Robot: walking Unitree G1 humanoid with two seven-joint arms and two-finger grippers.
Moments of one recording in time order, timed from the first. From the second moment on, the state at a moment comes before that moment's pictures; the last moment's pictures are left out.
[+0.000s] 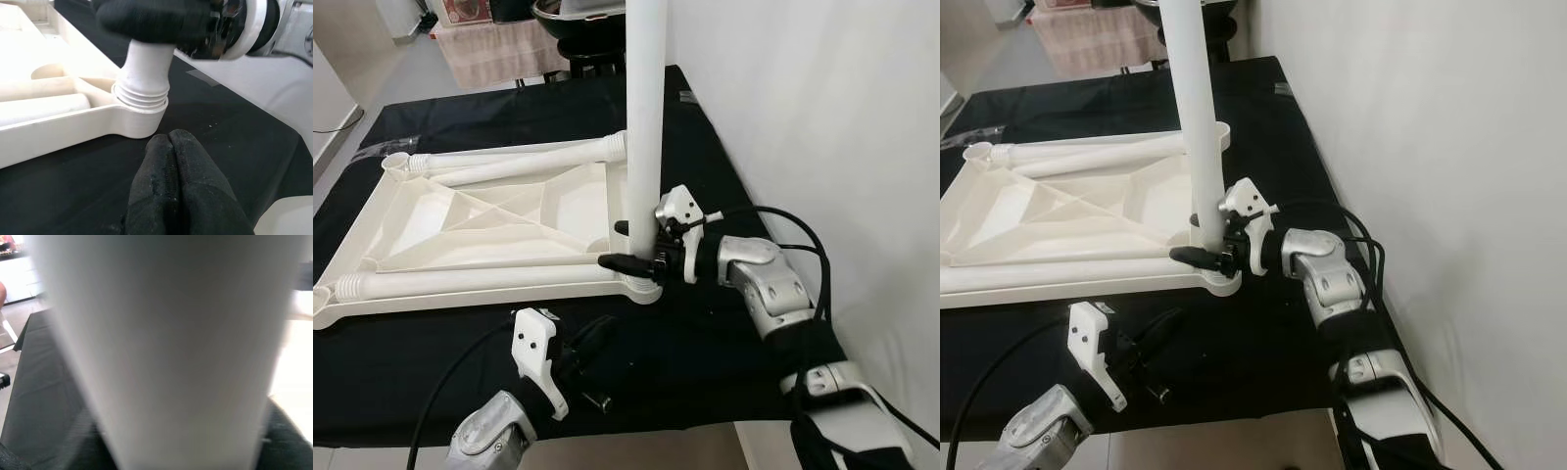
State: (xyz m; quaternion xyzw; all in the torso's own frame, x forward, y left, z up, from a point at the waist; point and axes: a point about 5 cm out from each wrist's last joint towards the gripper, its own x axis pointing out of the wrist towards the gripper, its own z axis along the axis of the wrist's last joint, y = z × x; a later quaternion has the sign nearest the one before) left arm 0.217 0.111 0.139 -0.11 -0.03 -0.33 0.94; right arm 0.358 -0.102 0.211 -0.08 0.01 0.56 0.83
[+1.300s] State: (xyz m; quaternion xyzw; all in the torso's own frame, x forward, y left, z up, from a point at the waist) left arm 0.228 0.113 0.143 -0.11 -0.05 -0.32 0.94; right arm 0.321 -0.064 0.177 -0.02 0.00 0.46 0.89
